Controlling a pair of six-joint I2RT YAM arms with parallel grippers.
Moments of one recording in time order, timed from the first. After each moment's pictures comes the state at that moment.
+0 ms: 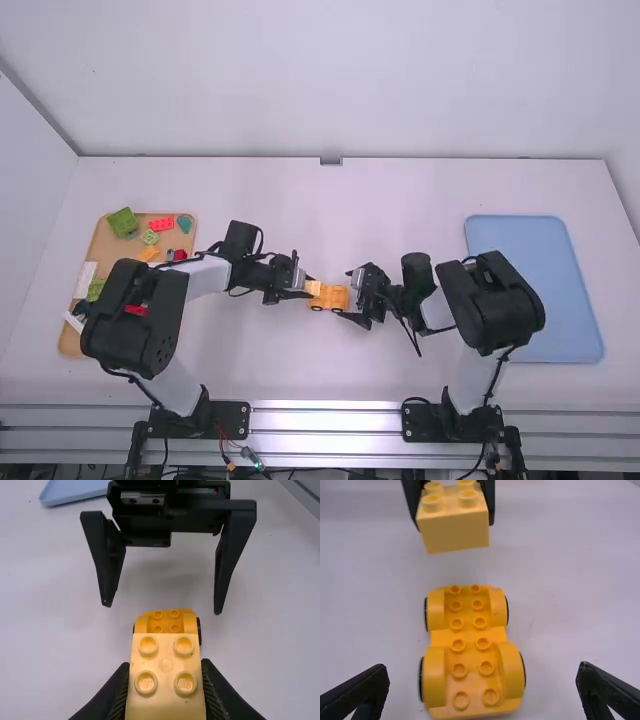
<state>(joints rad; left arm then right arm) -0.18 1.73 0.74 -0.15 1.04 1.28 0.28 1.95 0.43 0.78 -0.94 -0.73</state>
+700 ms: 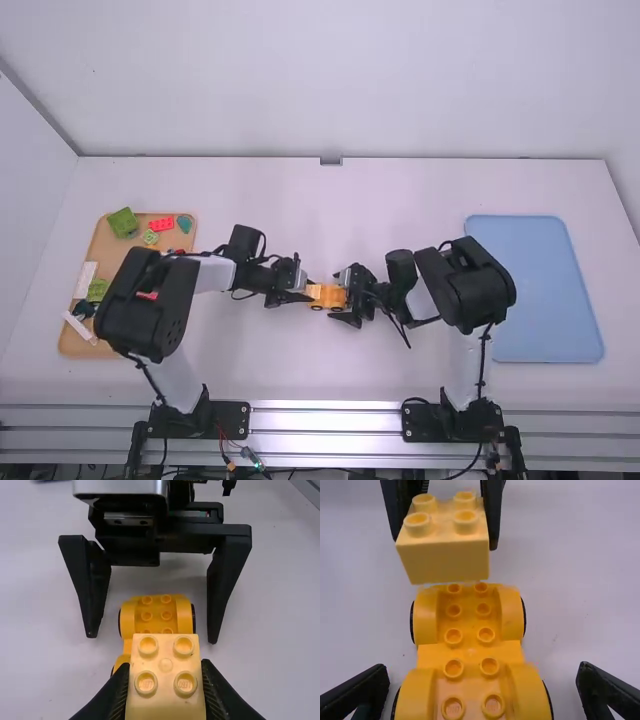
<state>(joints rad) -0.19 1.82 0.74 -0.10 1.04 1.25 0.34 2.10 0.52 0.81 -0.95 -0.75</state>
